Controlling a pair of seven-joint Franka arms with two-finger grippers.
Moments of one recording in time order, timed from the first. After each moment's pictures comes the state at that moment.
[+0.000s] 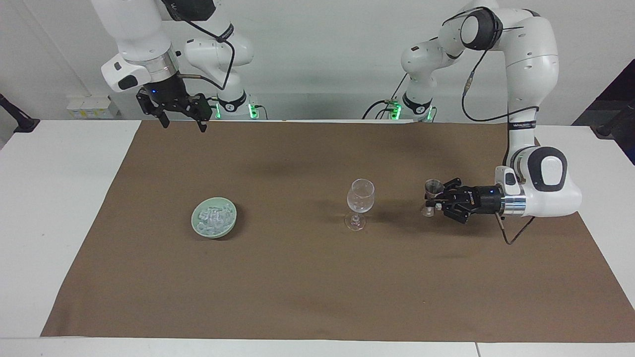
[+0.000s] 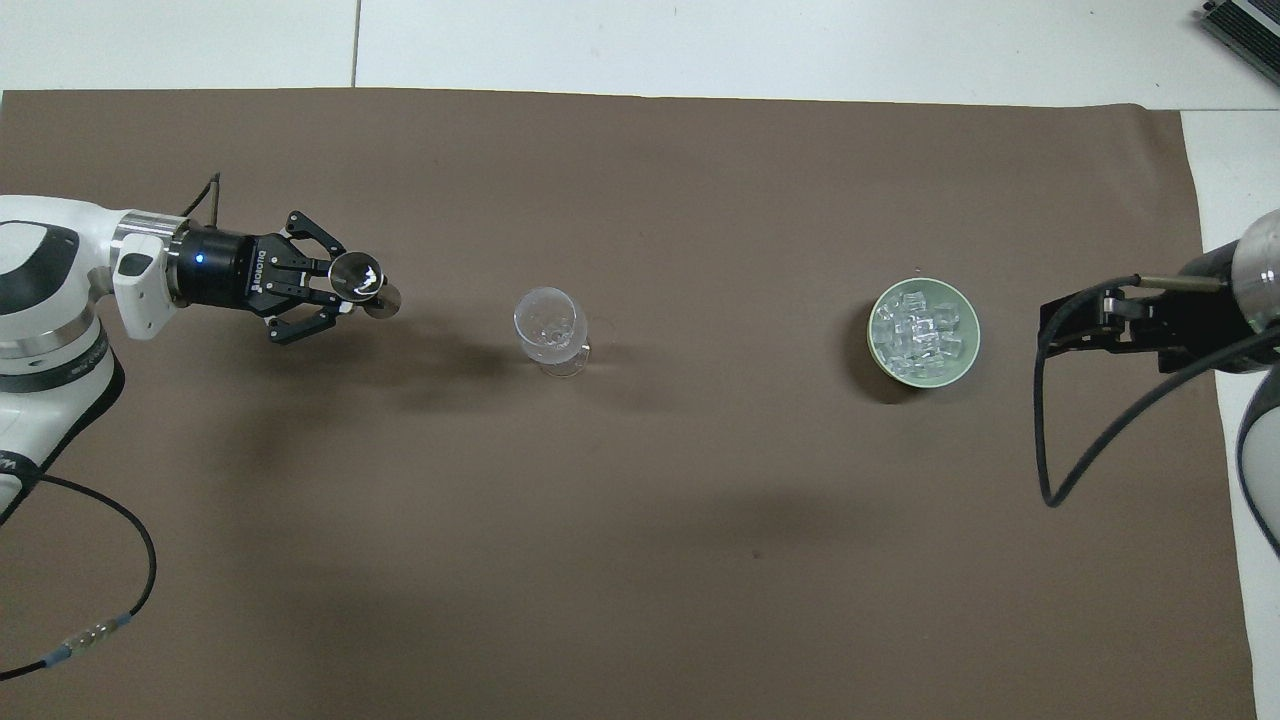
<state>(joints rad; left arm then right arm) 0.29 0.52 -0.21 -1.69 -1.17 1.53 2.26 0.09 -0.02 -0.01 -1.56 -0.01 1.50 0.23</state>
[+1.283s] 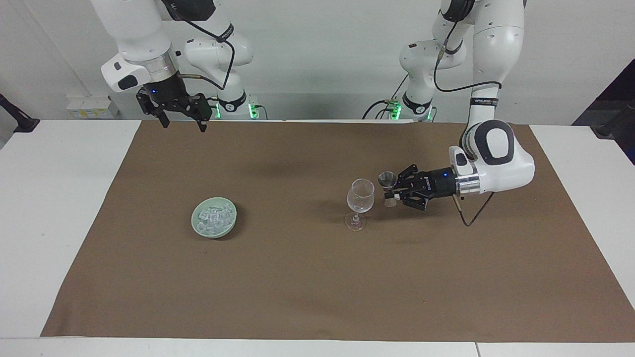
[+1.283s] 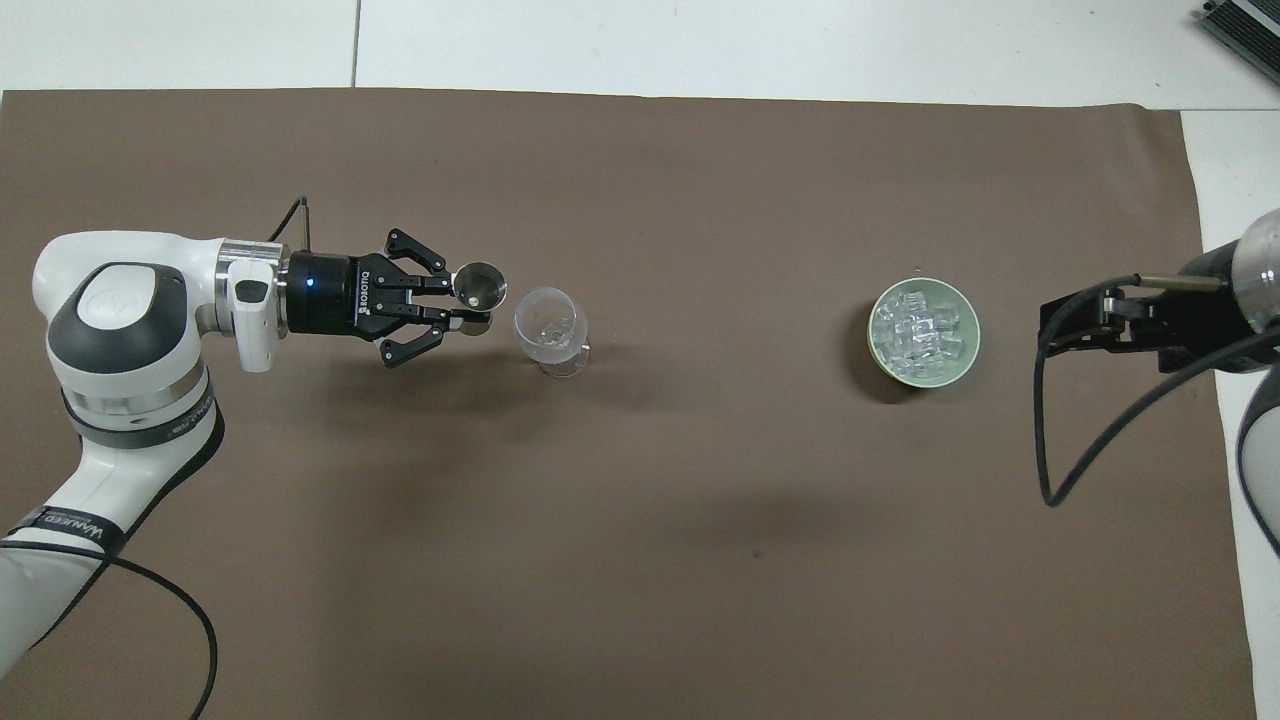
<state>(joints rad) 0.09 0.30 -0.21 -1.91 -1.30 1.83 2.16 0.09 -0.02 -0.01 -1.56 -0.01 1.50 0.23</state>
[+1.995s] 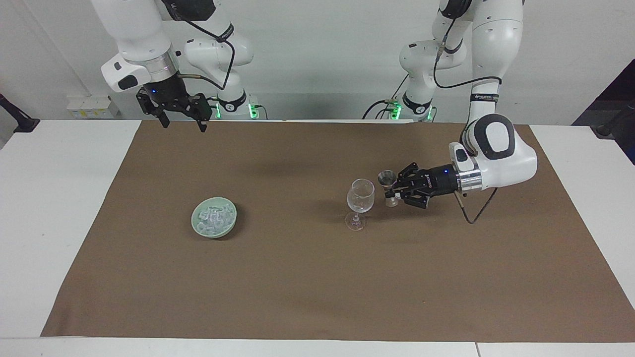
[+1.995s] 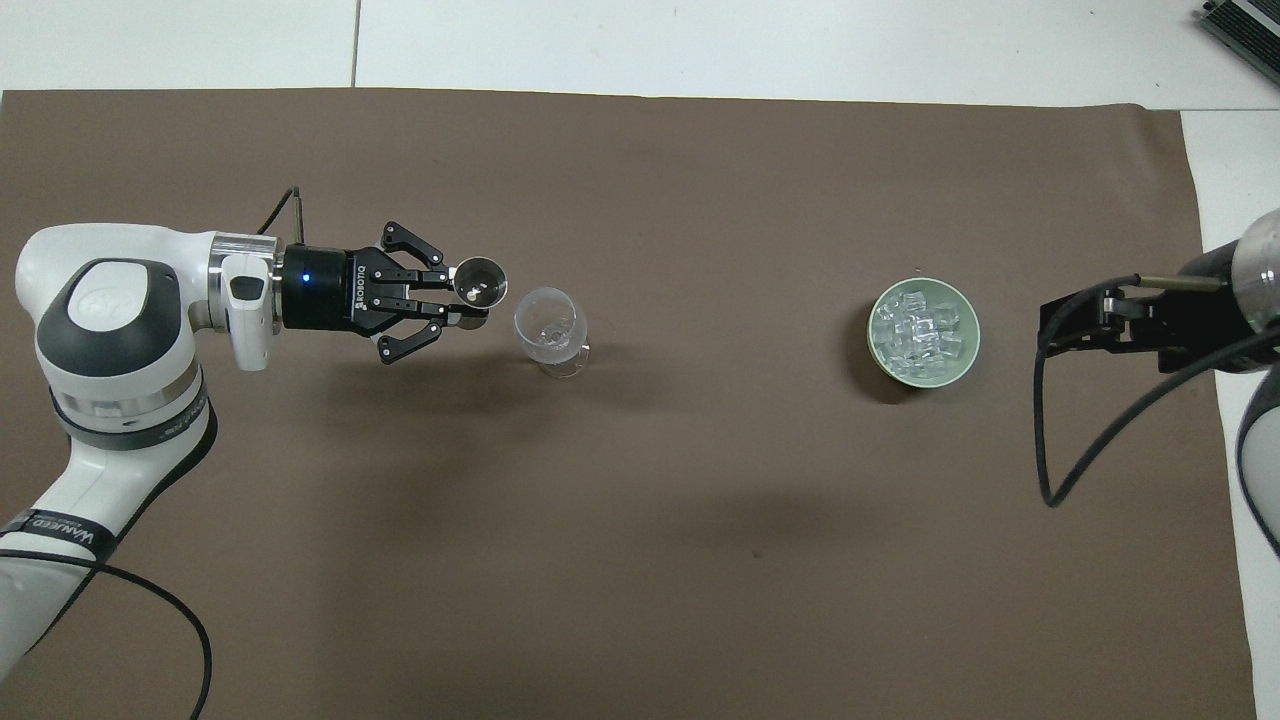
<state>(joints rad) 0.09 0.27 -0.21 -1.90 -1.26 1.85 2.15 0.09 -0.02 -0.01 -1.56 -0.01 1.50 0.23</state>
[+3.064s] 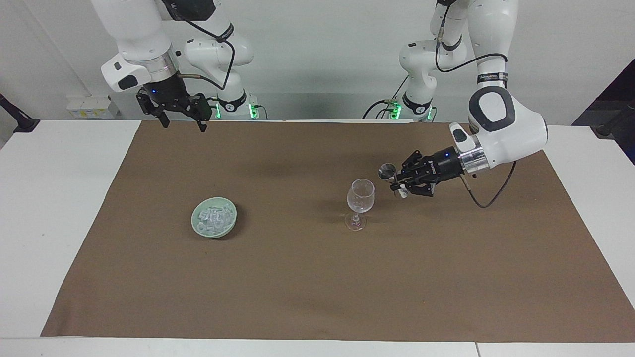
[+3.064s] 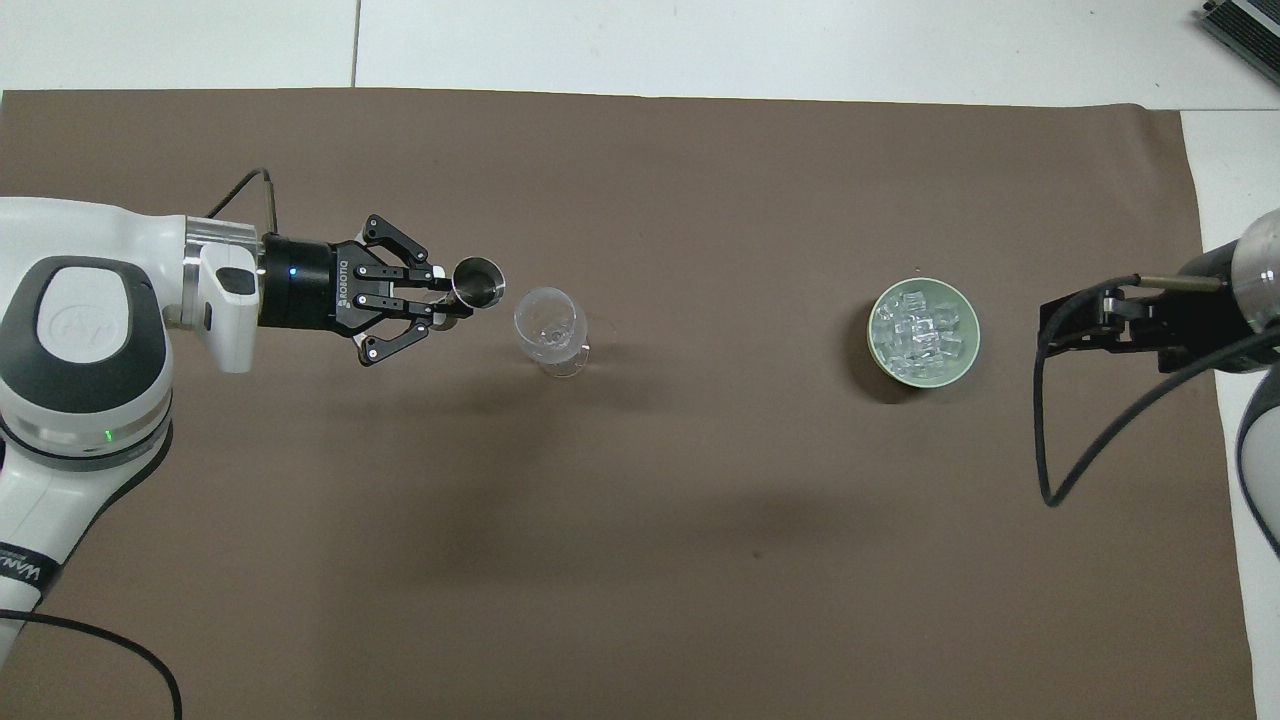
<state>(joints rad) 0.05 0.16 -0.21 -1.91 -1.06 1.97 1.93 0.09 -0.02 -0.01 -1.56 -0.01 1.50 0.23</state>
